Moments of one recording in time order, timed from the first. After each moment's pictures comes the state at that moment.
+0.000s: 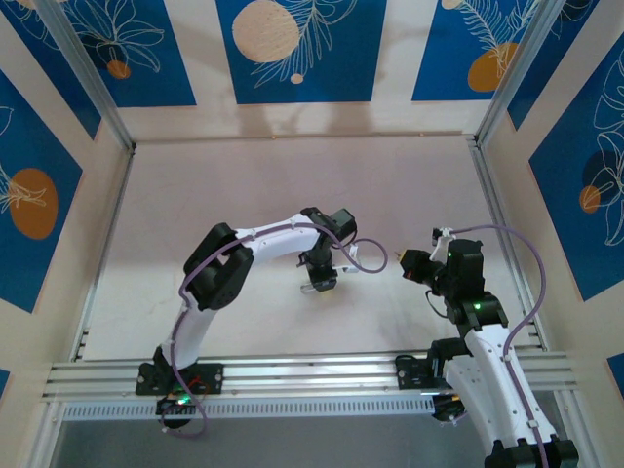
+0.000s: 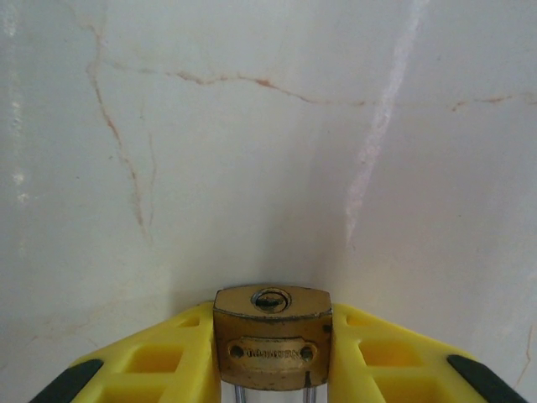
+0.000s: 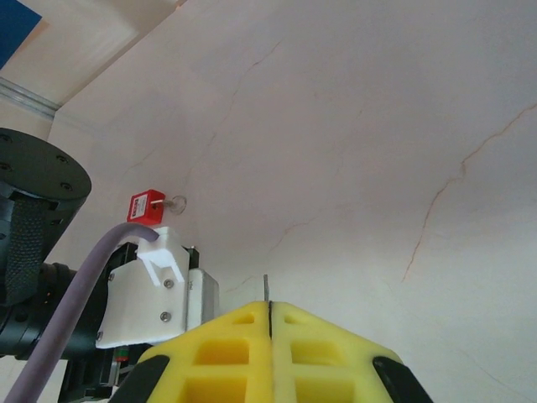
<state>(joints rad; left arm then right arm) -0.90 2.16 1.67 -1.03 0.16 0.43 0.09 0.57 0.47 -0.49 -0.34 0.55</state>
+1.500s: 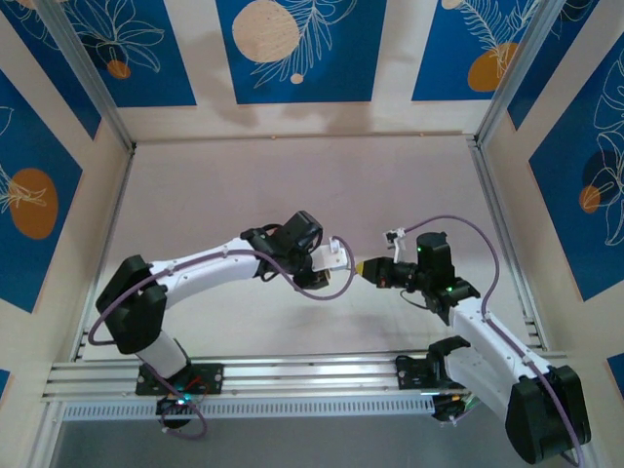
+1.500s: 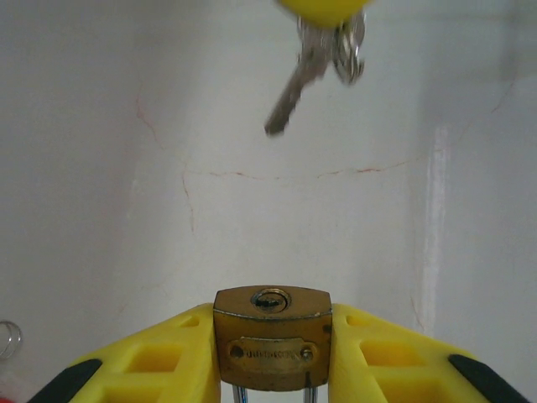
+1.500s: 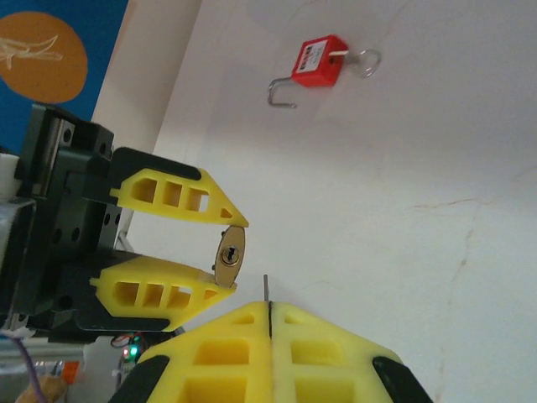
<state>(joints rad) -0.92 1.60 1.14 -0.54 0.23 0.46 0.30 0.87 0.38 -0.09 -0.75 0.58</state>
